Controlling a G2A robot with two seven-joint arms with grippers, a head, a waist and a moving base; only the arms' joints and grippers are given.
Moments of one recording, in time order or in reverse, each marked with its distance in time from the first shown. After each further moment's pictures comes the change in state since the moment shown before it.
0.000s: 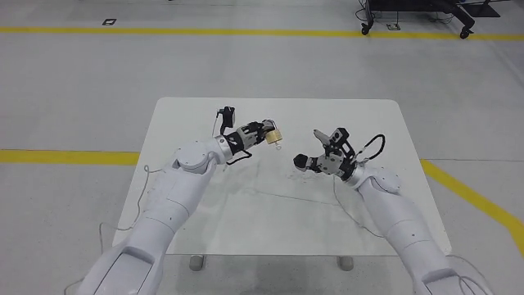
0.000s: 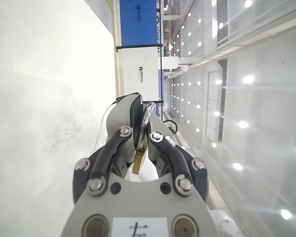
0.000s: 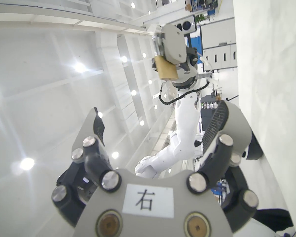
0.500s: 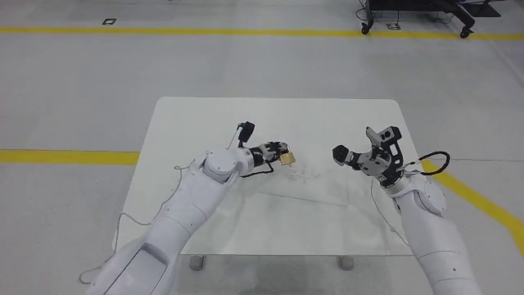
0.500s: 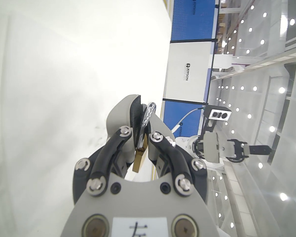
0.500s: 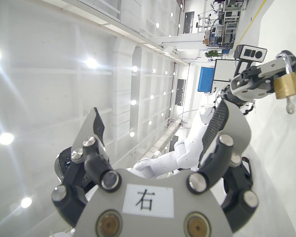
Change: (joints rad) left arm -0.032 -0.070 0.190 0.073 0.188 0.174 0.150; right arm -0.241 0.064 0.259 -0.337 0.039 -0.025 -0.020
